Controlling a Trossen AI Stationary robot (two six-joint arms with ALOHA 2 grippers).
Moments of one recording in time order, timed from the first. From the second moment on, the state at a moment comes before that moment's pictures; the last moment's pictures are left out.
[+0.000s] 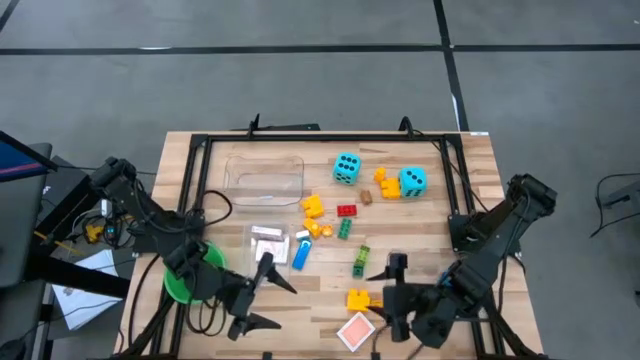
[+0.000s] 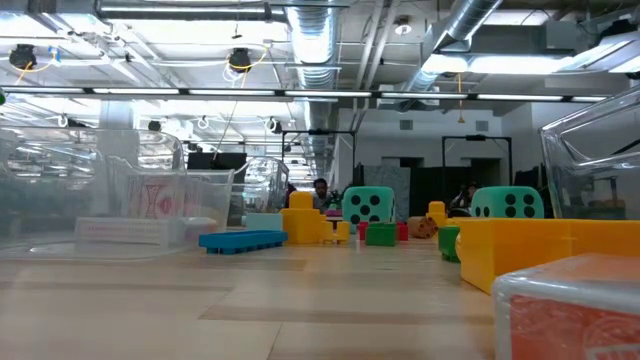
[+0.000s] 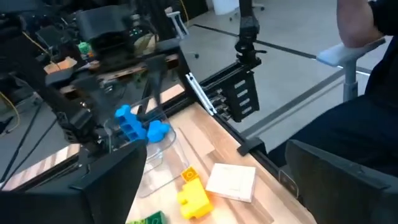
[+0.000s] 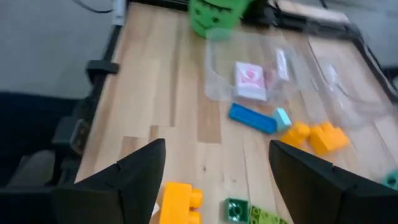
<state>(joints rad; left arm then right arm) -0.74 1.34 1.07 0.01 -0.40 0.26 0.82 1.59 1.42 -0.73 0.73 0.51</state>
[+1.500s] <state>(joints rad) -0.78 1.36 1.02 0.07 -0.36 0.39 0.48 2.01 1.42 -0.74 0.02 0.57</state>
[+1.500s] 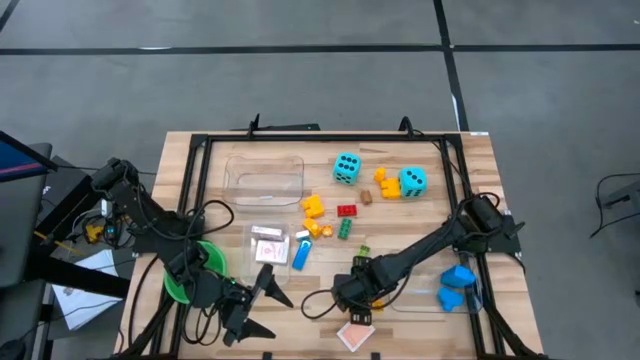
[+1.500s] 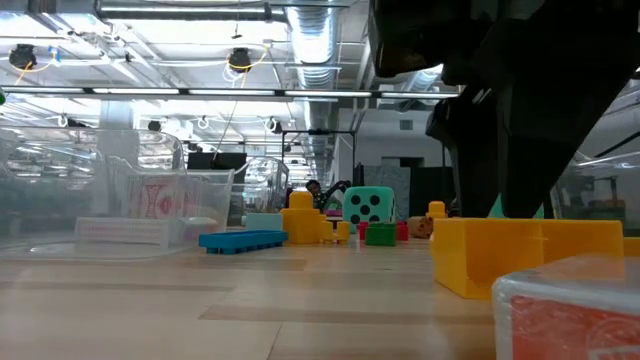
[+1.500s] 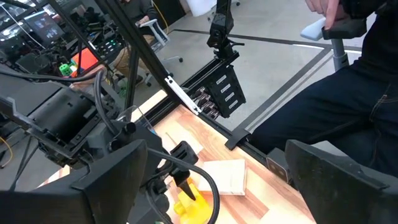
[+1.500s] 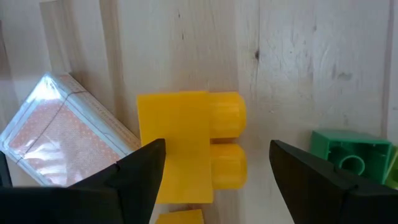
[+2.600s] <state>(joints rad) -0.78 1.36 1.02 0.07 -0.35 0.38 0.48 2.01 1.53 -0.72 0.17 0.41</state>
